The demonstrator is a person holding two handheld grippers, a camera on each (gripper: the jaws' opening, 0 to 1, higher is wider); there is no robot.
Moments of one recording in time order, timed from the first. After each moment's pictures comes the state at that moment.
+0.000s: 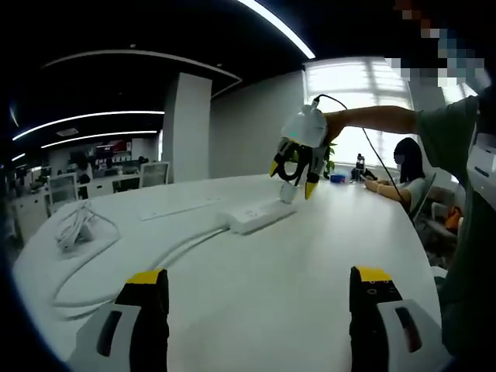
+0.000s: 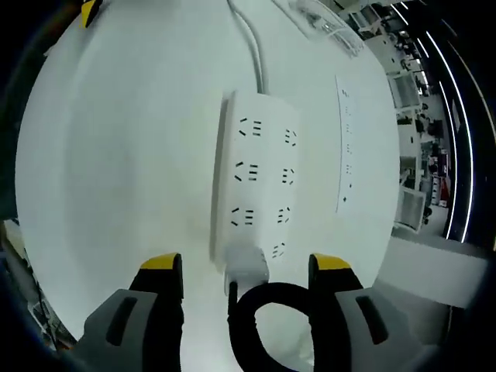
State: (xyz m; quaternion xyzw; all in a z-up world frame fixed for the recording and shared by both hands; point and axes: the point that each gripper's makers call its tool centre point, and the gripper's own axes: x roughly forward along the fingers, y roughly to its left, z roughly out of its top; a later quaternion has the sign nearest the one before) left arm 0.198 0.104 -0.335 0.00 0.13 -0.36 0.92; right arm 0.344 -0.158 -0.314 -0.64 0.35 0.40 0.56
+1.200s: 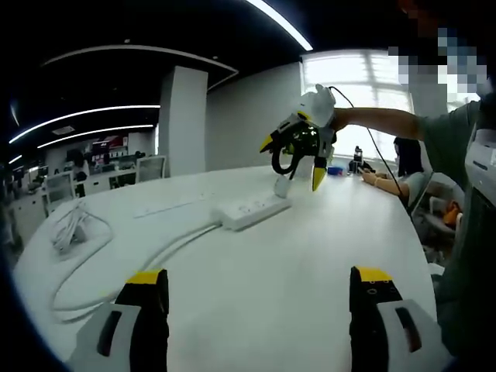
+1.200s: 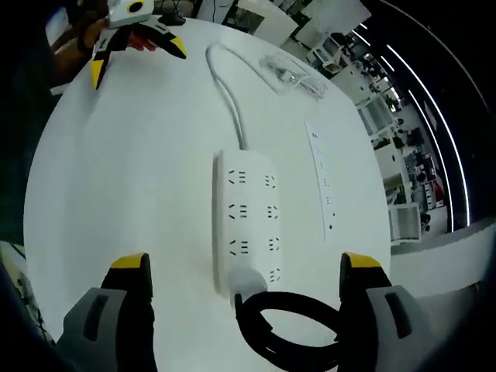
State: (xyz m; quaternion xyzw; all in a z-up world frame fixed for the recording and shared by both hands) left arm 0.194 0.094 -0.336 0.02 0.15 -0.36 0.92; right arm 0.327 -0.141 -0.290 -0.54 0.26 0.46 0.65
